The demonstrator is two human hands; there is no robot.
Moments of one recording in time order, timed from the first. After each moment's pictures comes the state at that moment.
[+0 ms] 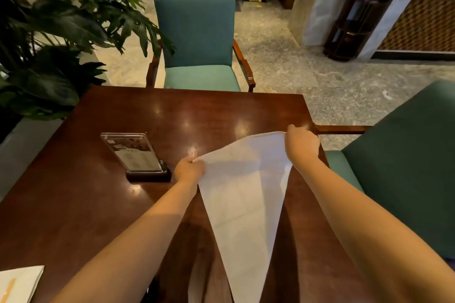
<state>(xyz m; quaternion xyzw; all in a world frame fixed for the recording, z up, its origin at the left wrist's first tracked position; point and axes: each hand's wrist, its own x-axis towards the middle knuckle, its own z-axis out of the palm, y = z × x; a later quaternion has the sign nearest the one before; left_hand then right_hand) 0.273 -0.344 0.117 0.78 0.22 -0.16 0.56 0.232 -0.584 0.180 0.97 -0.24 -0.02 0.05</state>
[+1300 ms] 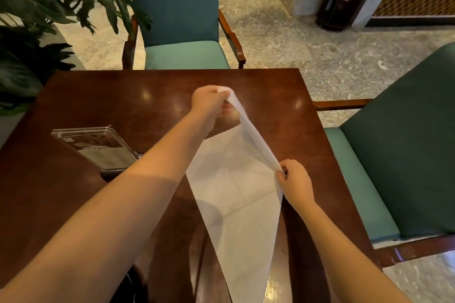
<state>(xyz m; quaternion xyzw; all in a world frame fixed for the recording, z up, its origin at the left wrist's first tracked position) 0.331 -0.432 0.196 0.70 0.08 -0.19 0.69 0.162 -0.583 0.051 0.91 -0.28 0.03 -0.30</state>
